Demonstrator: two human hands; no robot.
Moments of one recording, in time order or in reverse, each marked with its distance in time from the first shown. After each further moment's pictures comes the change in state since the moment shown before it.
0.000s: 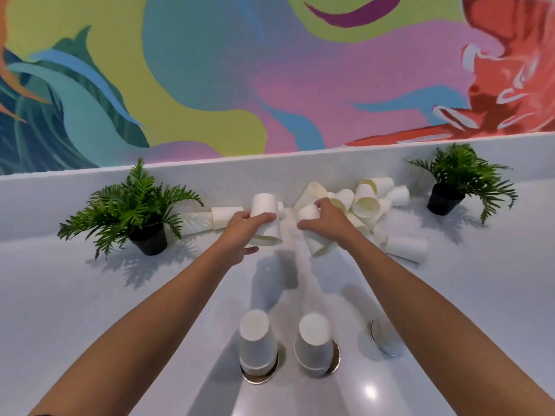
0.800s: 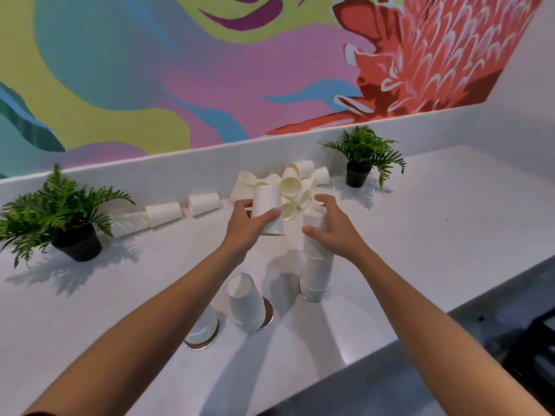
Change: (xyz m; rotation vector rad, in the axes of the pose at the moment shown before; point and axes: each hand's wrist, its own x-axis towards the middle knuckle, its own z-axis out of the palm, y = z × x) left_hand -0.084 -0.021 0.132 0.154 -0.107 0.272; right_hand -0.135 0.122 -0.077 0.116 0.242 -0.142
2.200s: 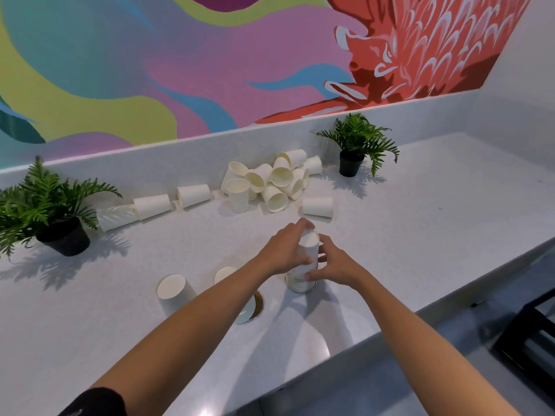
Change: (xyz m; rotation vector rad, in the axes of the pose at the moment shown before) left_hand -0.023 -0.029 0.079 0.747 -0.444 0.361; right_hand -0.042 0.079 0.018 0.159 -0.344 0.282
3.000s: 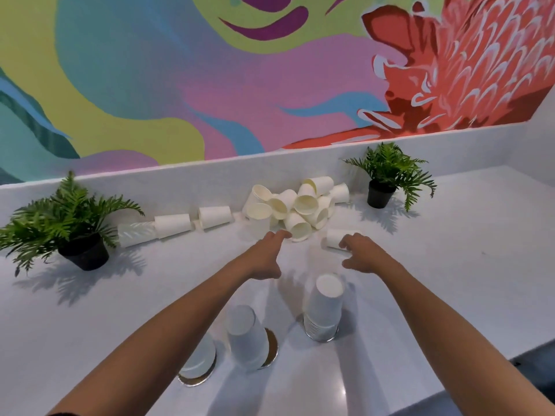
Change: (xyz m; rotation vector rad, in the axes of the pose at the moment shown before) left_hand 0.024 -0.058 -0.073 0.140 -0.094 -0.205; right_hand 0.100 -0.039 -0.062 -0.787 0.097 0.008
